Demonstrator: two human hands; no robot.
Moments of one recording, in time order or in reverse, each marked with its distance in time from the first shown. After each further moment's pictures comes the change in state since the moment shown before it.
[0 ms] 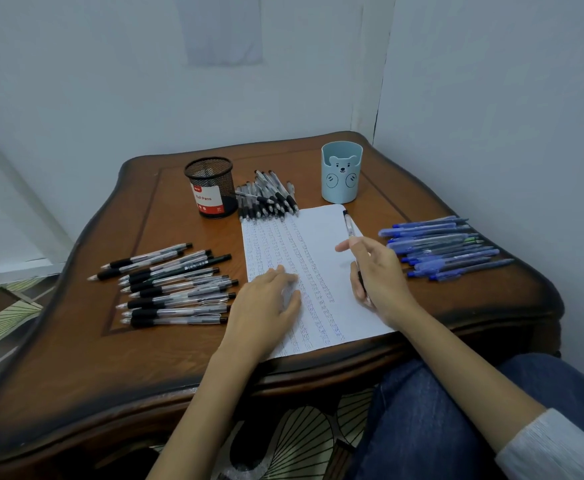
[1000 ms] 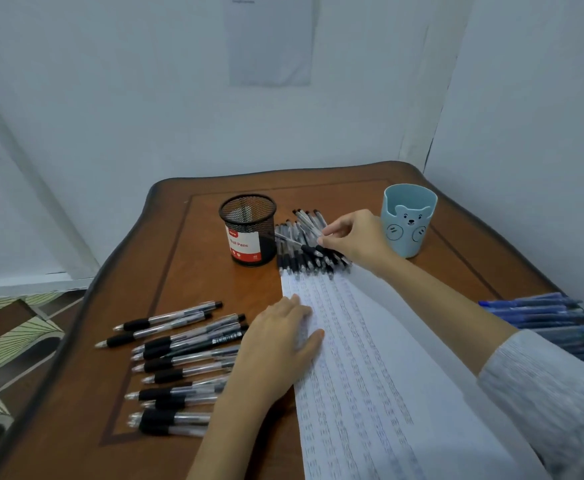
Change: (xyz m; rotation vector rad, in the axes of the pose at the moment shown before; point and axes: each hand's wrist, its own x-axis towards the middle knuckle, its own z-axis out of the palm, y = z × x) left_hand 0.069 -0.060 -0.019 0.006 -0.037 -0.014; right_hand 0.197 -0.029 0.087 -0.553 -0.073 -0.142
